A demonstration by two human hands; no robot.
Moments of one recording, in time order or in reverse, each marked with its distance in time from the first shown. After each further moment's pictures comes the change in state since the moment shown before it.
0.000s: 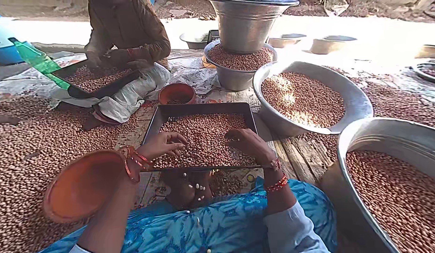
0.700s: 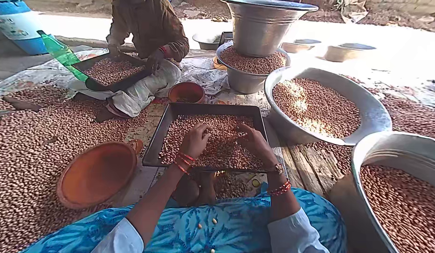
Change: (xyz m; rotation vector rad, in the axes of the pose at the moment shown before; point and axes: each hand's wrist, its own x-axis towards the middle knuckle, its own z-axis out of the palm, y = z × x) left_hand 0.049 0.023 0.071 0.327 0.488 0.139; right_hand 0.019 0.011 0.019 0.157 0.228 0.006
